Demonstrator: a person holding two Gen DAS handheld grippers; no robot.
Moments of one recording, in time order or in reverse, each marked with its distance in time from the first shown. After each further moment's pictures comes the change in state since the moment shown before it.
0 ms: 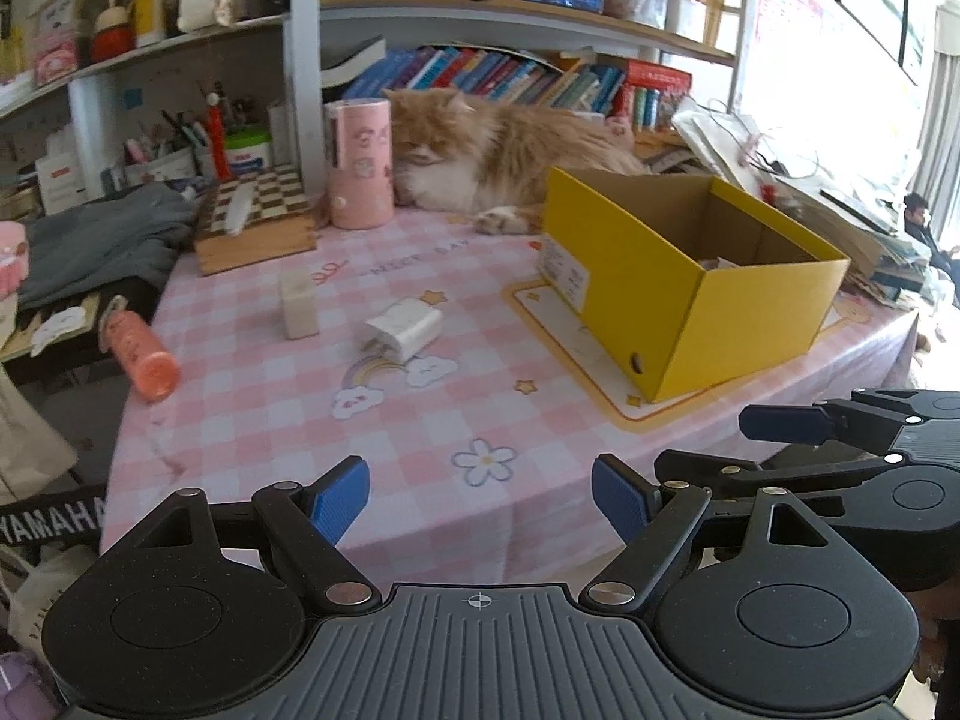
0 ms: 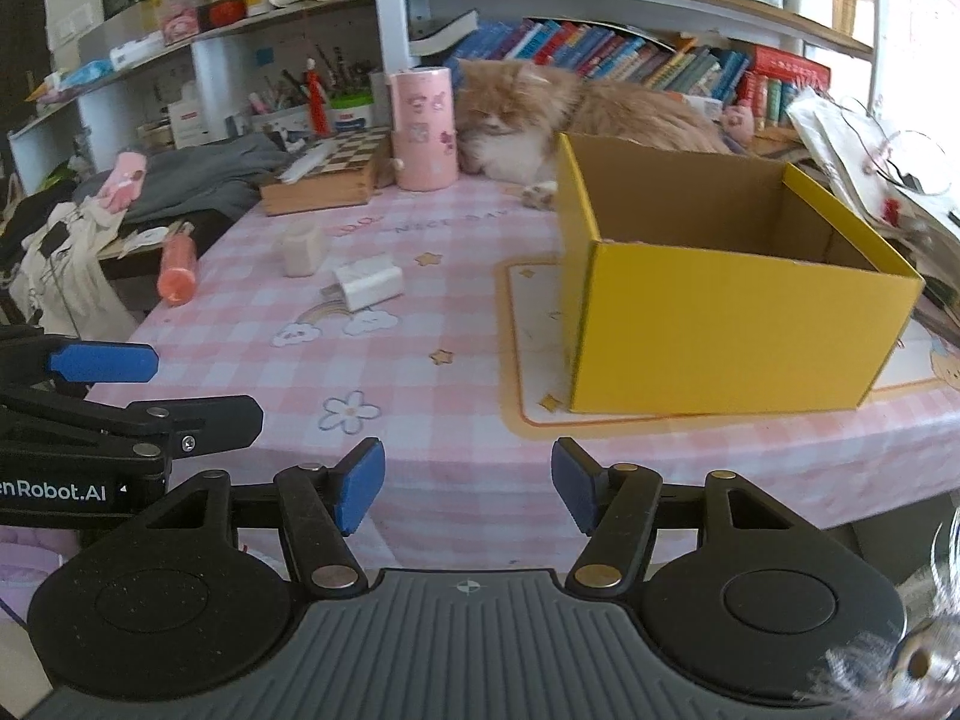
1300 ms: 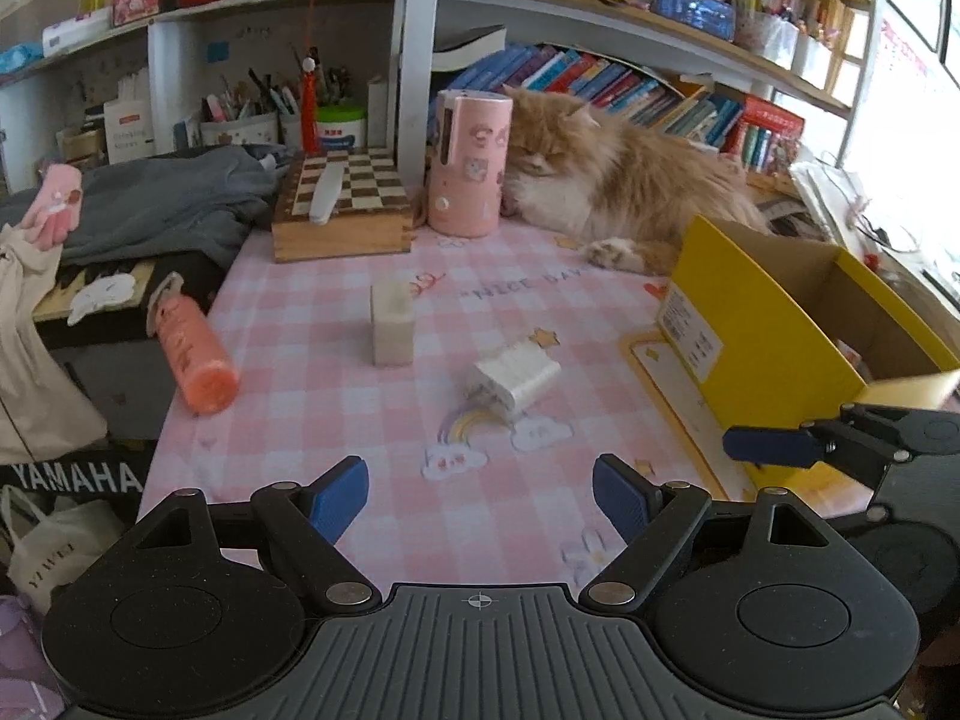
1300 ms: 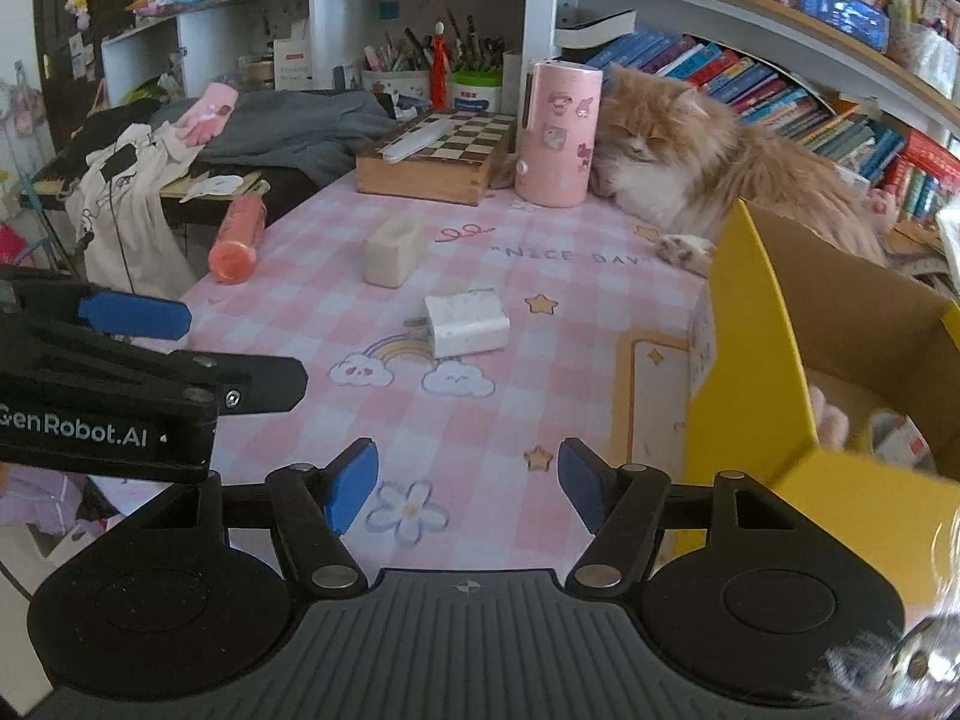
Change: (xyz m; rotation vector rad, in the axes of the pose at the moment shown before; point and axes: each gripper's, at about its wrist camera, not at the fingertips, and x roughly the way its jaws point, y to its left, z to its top) left arm 0.052 0.052 0.039 -0.162 0.005 0.108; right arm 0.081 0.034 0.057 -0.246 0.041 0.140
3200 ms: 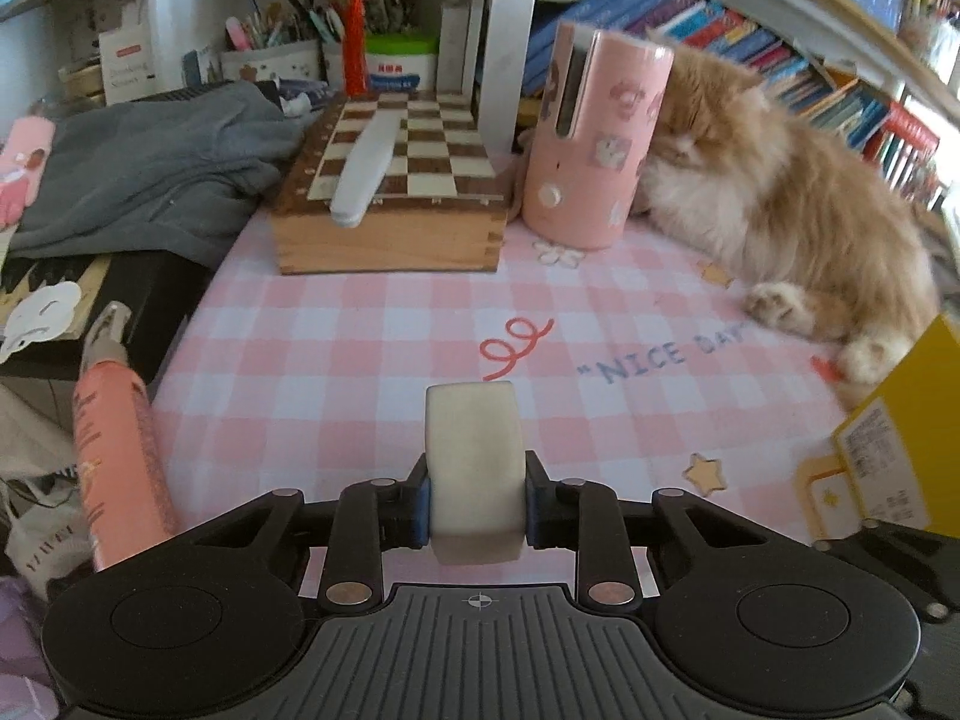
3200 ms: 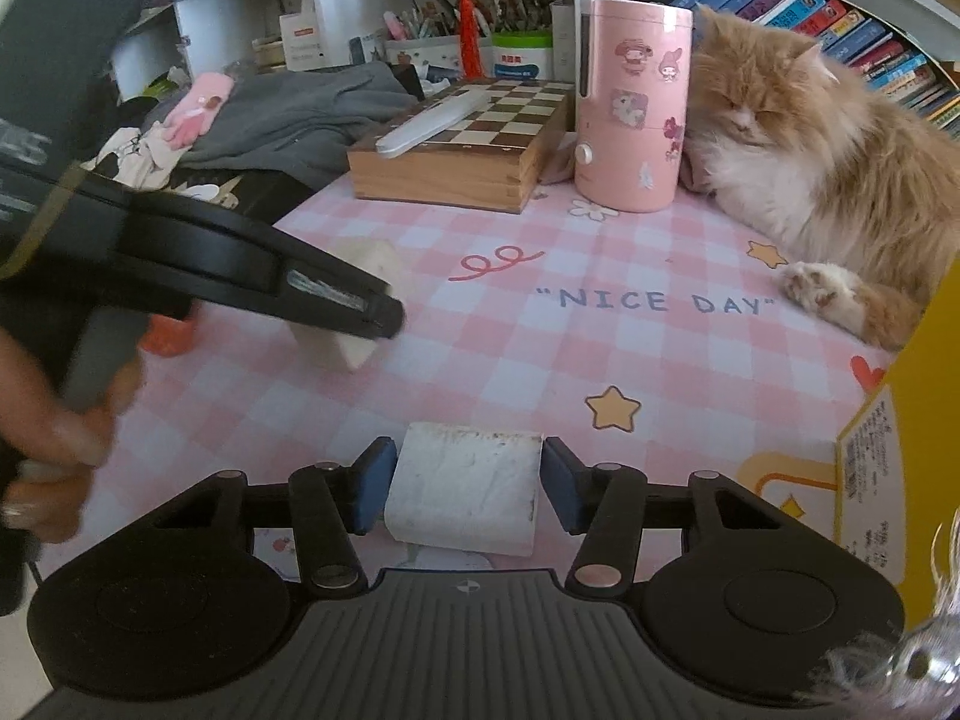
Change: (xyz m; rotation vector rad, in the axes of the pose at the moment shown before) left arm 0.148 0.048 0.082 -0.121 0.120 0.090; right arm 0.138 -0.025 0.065 0.012 0.053 0.154
